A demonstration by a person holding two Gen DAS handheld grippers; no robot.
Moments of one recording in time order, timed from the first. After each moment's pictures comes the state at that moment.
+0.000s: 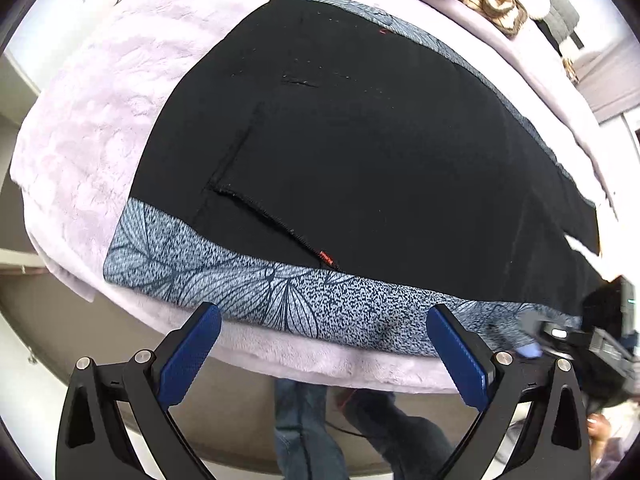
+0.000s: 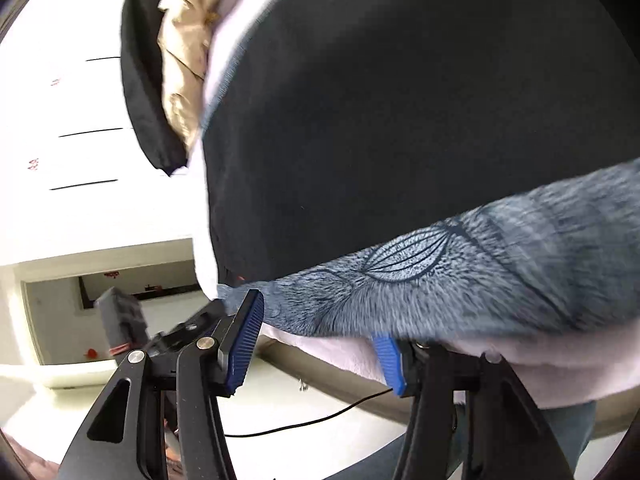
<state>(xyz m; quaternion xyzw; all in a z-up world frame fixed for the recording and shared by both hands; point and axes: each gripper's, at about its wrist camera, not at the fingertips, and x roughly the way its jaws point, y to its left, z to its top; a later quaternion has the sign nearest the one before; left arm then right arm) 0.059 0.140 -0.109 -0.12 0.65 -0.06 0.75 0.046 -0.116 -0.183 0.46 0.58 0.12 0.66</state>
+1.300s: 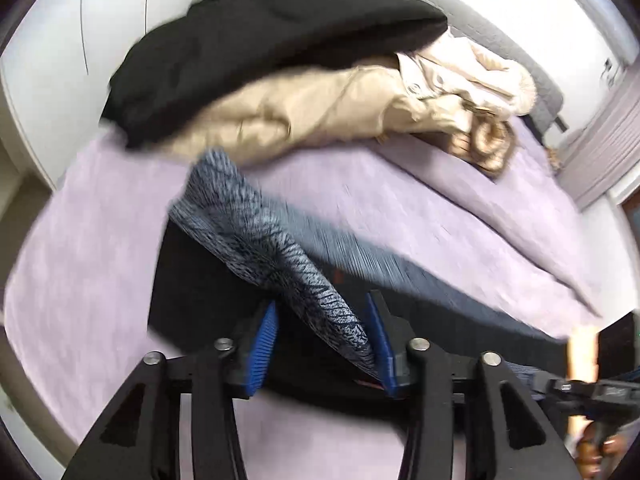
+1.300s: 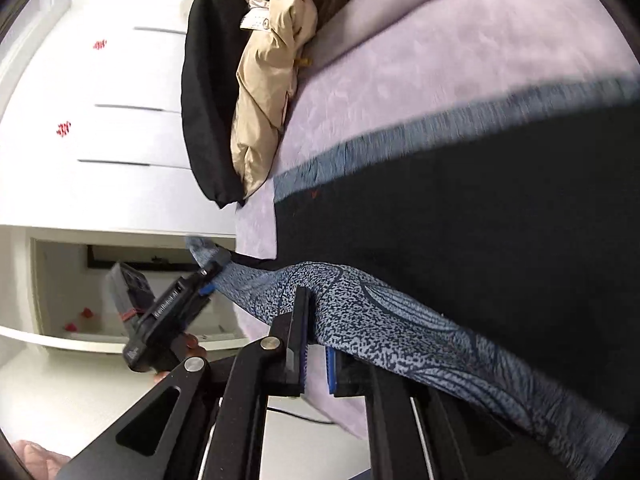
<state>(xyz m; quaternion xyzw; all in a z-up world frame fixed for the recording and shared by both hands) 0.243 0.124 -0.041 -0.14 0.49 -0.03 0.86 0.237 -0.158 -0.083 0.38 0.56 0.21 0.71</state>
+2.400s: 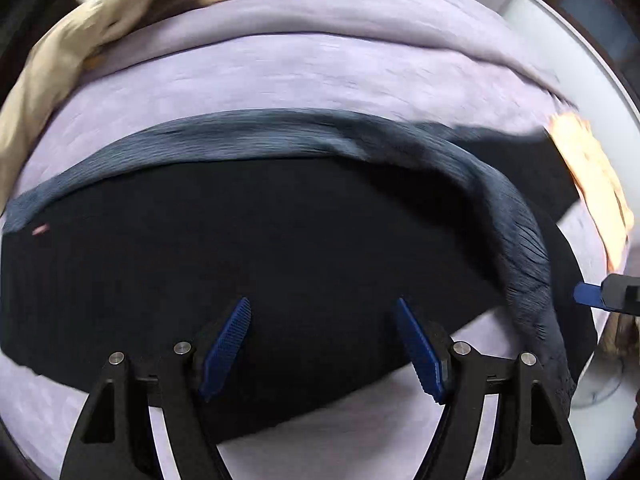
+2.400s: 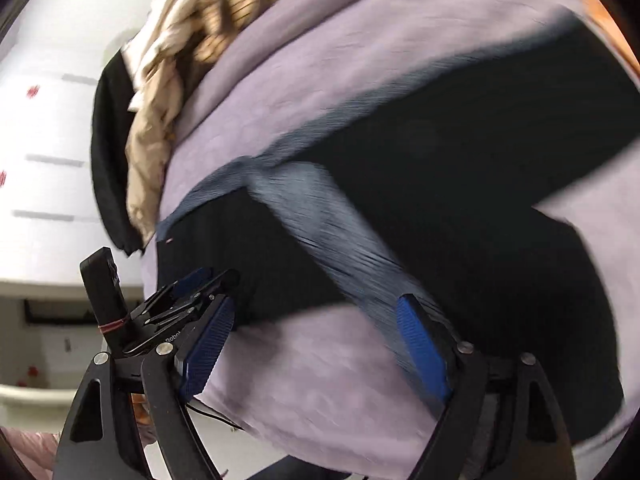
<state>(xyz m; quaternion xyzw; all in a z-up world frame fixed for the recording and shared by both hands) 0.186 -0.148 -0.116 0.09 0.59 -0.24 0.76 0.088 -0.335 -0.096 0.37 0.56 0.01 0.74</state>
